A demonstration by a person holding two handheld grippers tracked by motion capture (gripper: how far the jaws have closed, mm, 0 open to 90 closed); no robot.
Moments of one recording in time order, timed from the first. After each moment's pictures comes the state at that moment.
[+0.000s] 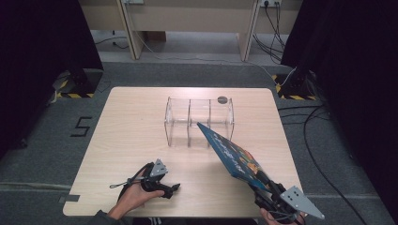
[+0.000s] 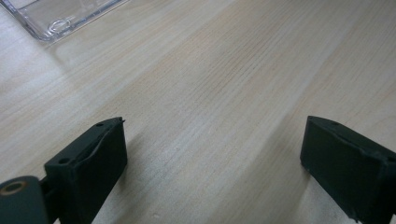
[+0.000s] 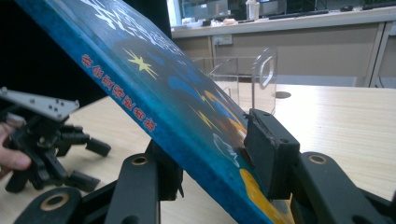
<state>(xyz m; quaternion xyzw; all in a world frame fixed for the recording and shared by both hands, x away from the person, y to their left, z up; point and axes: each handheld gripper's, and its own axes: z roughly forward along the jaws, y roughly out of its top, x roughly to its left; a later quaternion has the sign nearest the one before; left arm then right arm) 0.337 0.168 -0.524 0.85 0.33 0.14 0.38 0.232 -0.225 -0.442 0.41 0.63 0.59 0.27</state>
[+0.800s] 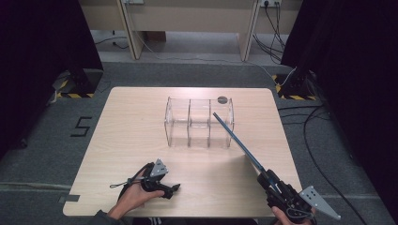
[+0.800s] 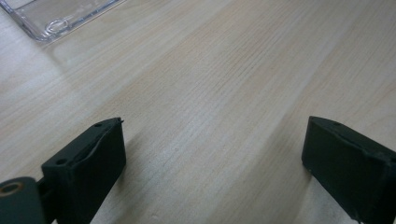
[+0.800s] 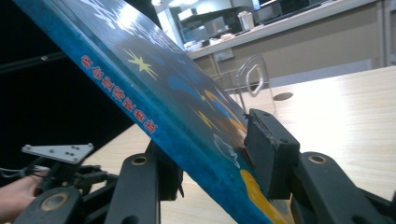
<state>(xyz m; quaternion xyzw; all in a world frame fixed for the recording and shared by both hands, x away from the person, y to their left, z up) 0.337 0.168 -0.525 0.85 0.33 0.14 0.38 0.233 -0.252 -0.446 0.46 0.56 0.66 0.21</state>
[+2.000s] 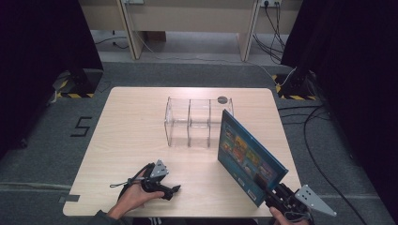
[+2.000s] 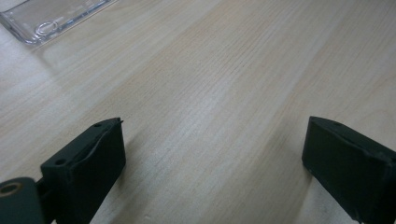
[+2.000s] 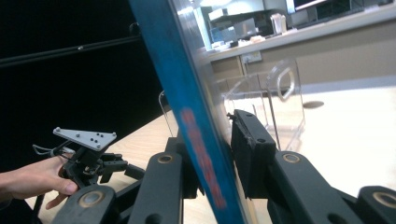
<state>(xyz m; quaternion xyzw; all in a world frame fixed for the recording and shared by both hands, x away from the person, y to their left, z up) 0.336 0.167 -0.525 0.86 0.32 0.13 0.38 0.238 -0.247 -0.447 0.39 0.60 0.67 0.21</state>
